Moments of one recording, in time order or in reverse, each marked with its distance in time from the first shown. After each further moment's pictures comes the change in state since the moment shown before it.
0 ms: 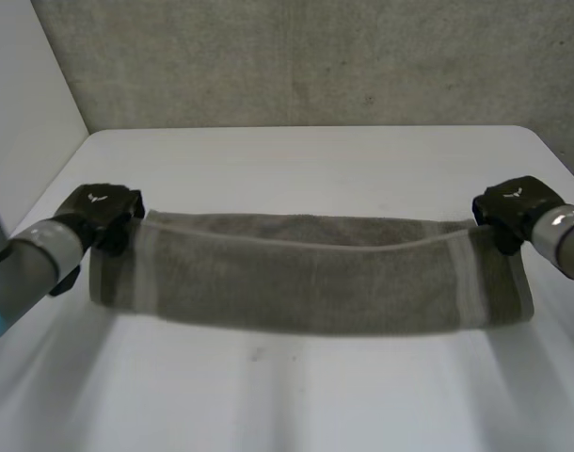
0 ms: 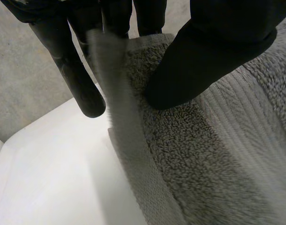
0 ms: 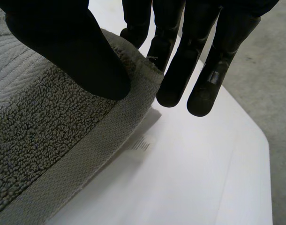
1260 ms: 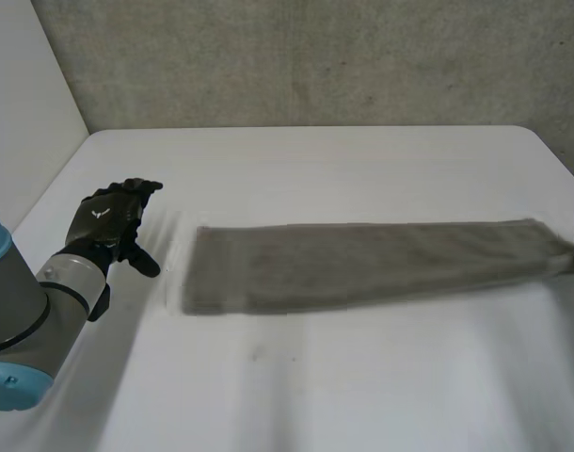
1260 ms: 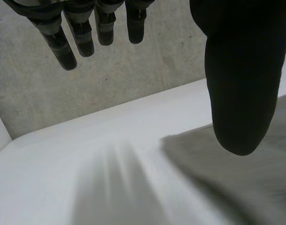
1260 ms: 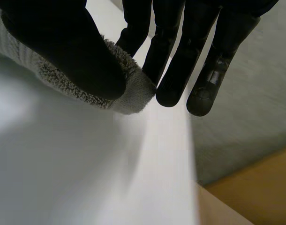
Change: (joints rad) left arm -0.109 0.113 -0.302 0.370 -0.169 -0.333; right arm -0.356 -0.087 0.391 -0.473 -0.020 0.056; left_hand -1.023 -1.053 -1.048 -1.048 -1.004; right_hand -0.008 -0.006 -0.003 -0.001 -0.007
